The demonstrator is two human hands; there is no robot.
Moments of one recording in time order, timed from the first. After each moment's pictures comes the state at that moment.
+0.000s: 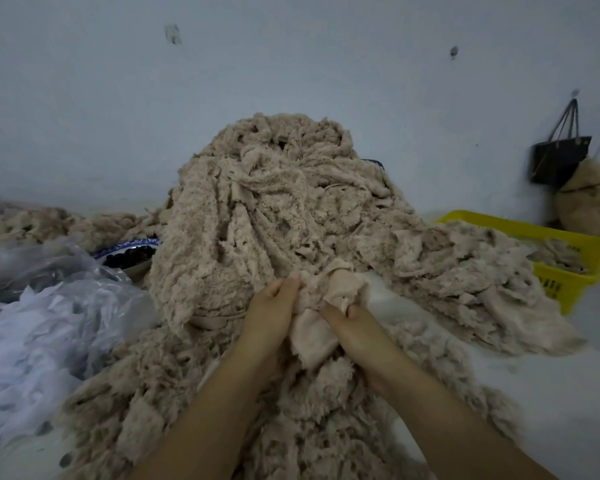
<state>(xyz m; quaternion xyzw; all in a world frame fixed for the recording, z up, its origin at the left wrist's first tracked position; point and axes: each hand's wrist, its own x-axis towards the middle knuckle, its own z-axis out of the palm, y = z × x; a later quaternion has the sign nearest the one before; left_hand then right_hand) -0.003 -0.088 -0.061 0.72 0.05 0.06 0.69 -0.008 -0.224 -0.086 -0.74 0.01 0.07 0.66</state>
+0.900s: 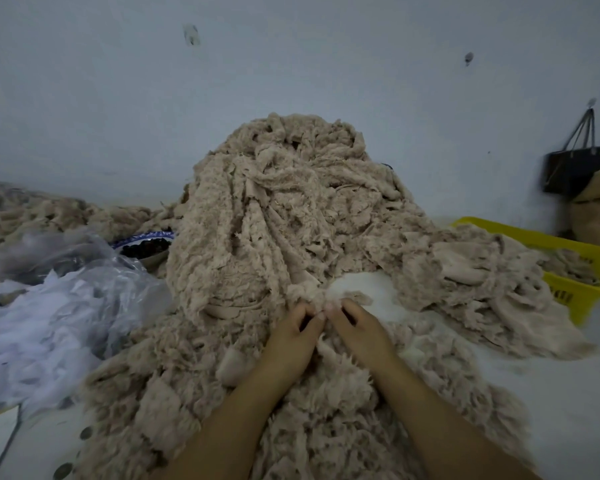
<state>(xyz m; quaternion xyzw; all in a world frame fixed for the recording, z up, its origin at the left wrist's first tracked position) -0.016 -0.086 -0.107 0.81 -0.04 0.03 0.59 0.002 -0.221 -0.112 -0.82 -0.09 -0.06 0.56</state>
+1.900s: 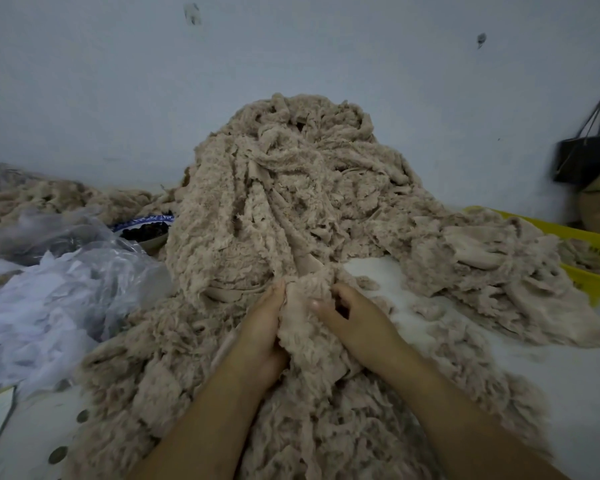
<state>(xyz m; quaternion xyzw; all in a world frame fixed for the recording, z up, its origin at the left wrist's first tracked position) -0.023 -0.066 -0.096 0.46 0.08 -0.08 0.88 -0.011 -0.217 -0.105 -0.84 -0.15 -0.02 0.52</state>
